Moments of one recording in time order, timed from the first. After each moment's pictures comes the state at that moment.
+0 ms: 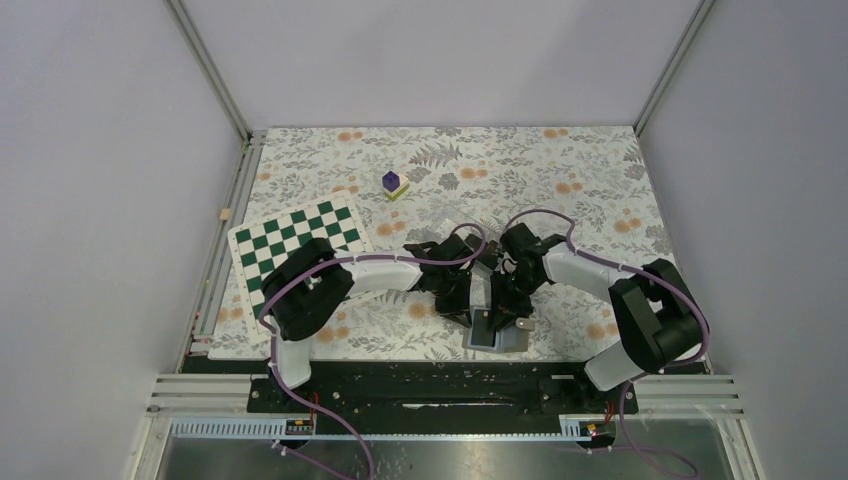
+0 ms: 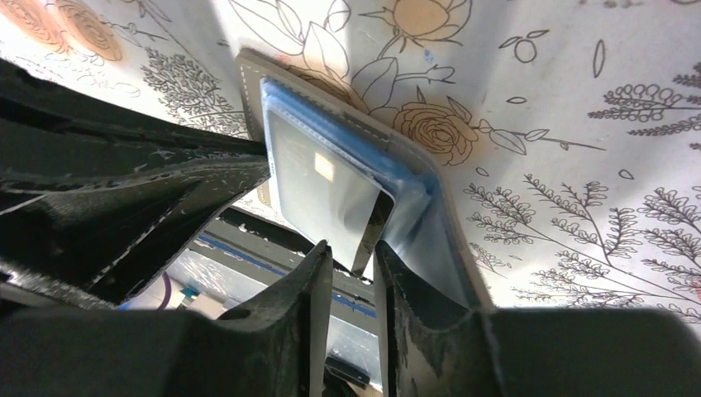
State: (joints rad) left arm -0.95 1.90 1.14 -0.36 0.35 -0.87; right arm 0.51 1.53 0.79 -0.71 -0.45 0.52
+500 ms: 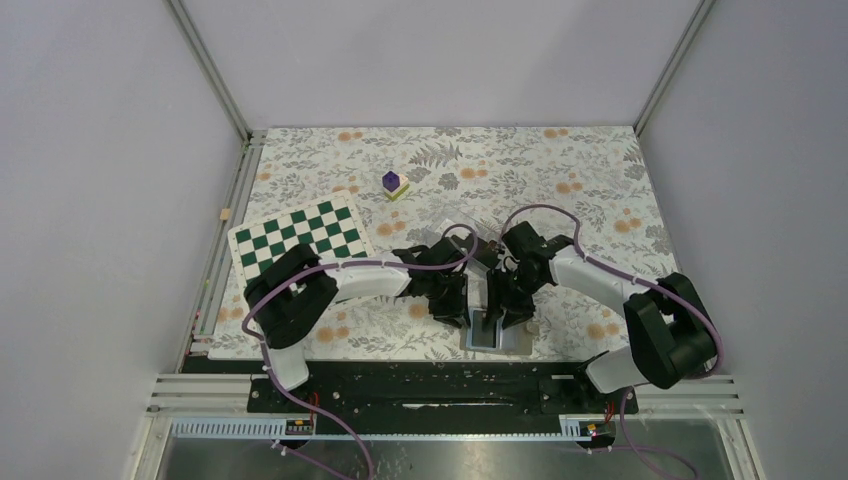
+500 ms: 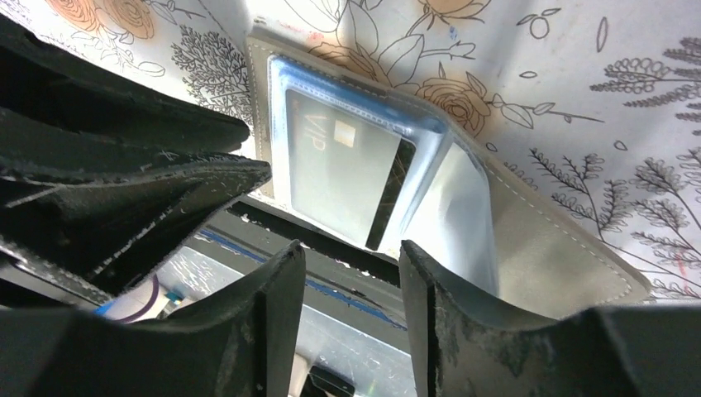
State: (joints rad) left arm -0.96 1.82 1.06 -0.34 0.33 -0.88; right arm 0.52 1.47 0.79 -0.74 -0.42 0.49
